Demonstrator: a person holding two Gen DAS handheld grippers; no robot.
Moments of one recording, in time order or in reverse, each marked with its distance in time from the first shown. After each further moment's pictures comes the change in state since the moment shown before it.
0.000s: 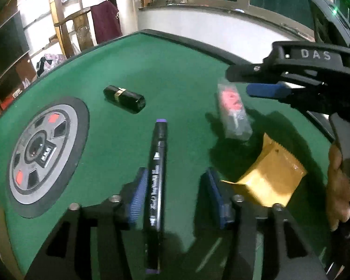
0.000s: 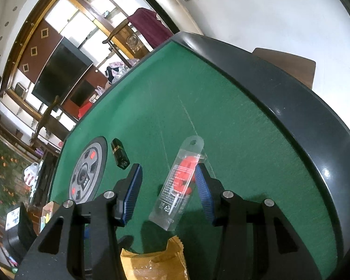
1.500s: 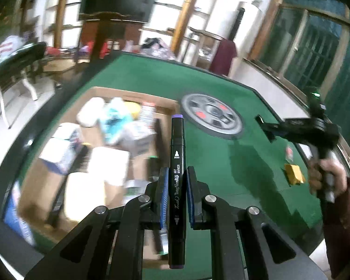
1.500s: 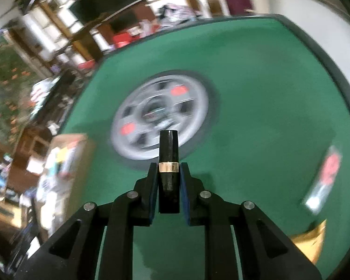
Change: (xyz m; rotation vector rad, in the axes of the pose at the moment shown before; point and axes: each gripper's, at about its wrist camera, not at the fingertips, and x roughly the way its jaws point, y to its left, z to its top) left arm -0.229 0.191 -0.206 -0.636 -0.252 0.220; right arm 0.038 0.182 -0.063 -0.416 0.330 0.090
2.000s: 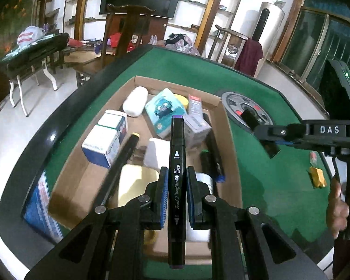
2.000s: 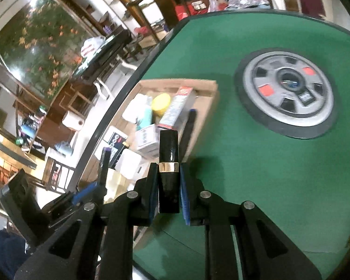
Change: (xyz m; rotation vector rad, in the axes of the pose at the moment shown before) left arm 0.011 0.058 -0.003 -0.045 0.027 0.106; right arm 0.054 0.167 -0.046 -0.204 0.159 0.215
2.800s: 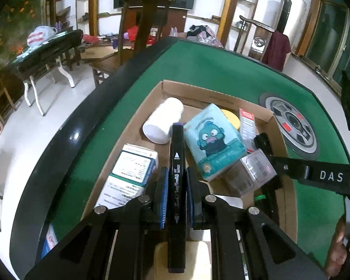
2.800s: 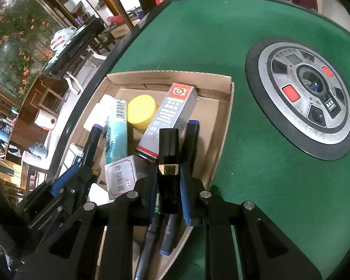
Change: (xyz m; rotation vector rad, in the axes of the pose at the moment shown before) left arm 0.067 0.033 0.045 -0.013 0.050 0.157; right arm 0.070 -0.006 0.032 0.058 0.069 -0.163
